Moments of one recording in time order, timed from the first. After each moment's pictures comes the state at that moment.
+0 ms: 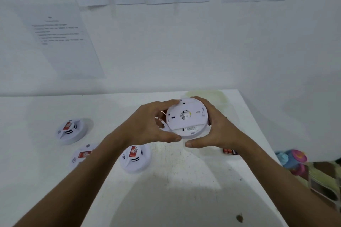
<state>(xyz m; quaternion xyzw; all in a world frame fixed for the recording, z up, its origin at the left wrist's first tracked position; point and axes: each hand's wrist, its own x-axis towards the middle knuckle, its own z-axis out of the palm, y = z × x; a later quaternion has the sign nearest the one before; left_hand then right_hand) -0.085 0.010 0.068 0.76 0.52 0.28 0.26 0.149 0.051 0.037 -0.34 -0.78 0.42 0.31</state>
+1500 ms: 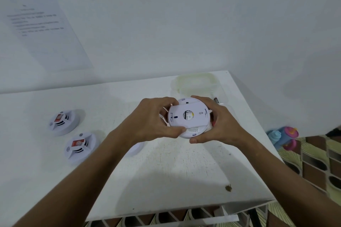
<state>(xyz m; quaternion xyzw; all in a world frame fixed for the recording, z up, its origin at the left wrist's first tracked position) -0.035 -0.020 0.067 0.76 0.54 0.27 0.25 0.190 0.021 0.006 -0.37 -0.74 0.43 0.36</state>
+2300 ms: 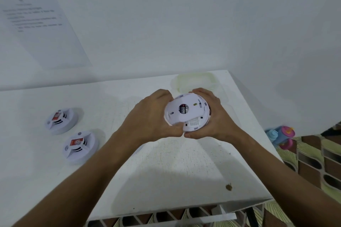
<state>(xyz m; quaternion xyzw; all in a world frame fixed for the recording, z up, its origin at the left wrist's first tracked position) -0.035 -0.017 0.060 0.78 0.56 0.26 0.10 0.173 0.032 -0.003 -0.37 -0.76 0.37 0.38</state>
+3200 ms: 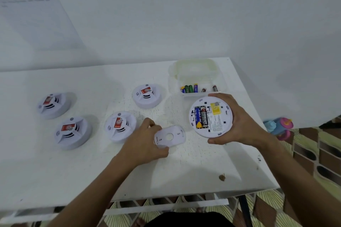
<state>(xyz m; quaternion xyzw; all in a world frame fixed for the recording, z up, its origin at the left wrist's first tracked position) -0.041 -0.047 -0.061 0.71 0.66 0.13 0.21 0.245 0.023 -0.027 -0.36 -0.76 0.43 0.32</state>
